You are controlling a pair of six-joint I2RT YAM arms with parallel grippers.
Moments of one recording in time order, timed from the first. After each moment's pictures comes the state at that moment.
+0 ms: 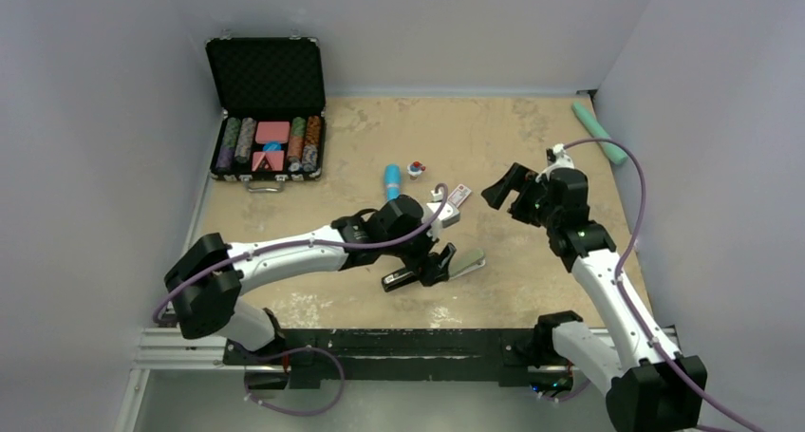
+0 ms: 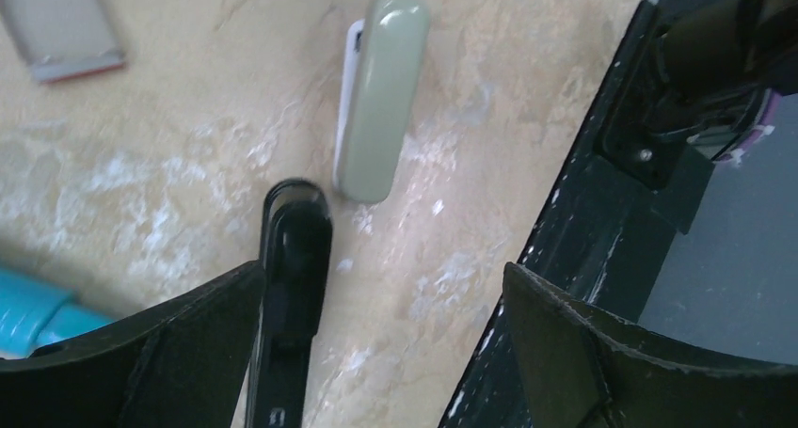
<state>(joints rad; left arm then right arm) -1.00 1.46 0.93 -0.19 0.22 -0.21 0.16 0.92 0.71 -0.31 -0.19 0.61</state>
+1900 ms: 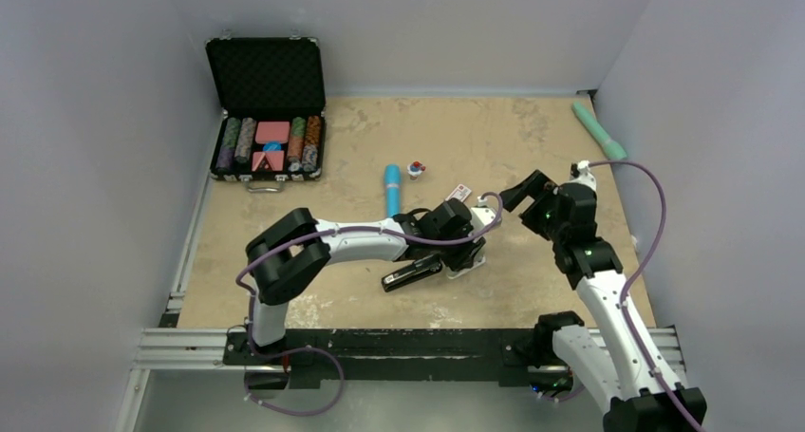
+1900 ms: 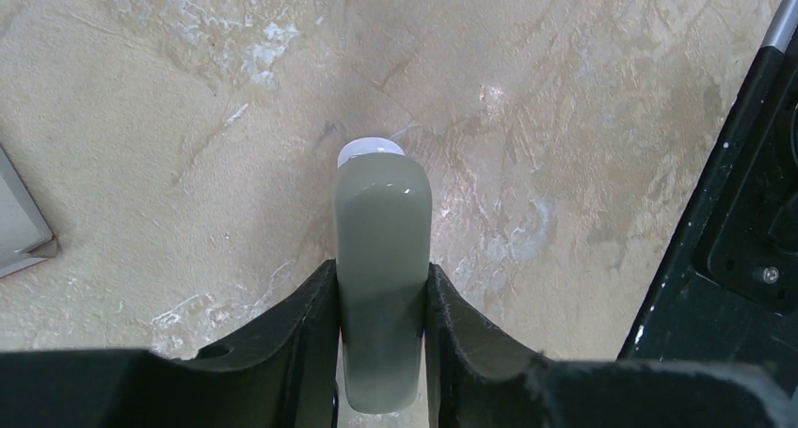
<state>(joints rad) -1.08 1.92 1.24 -0.08 0.15 -0.13 0.14 0.78 0.64 -0.36 -0.01 0.76</state>
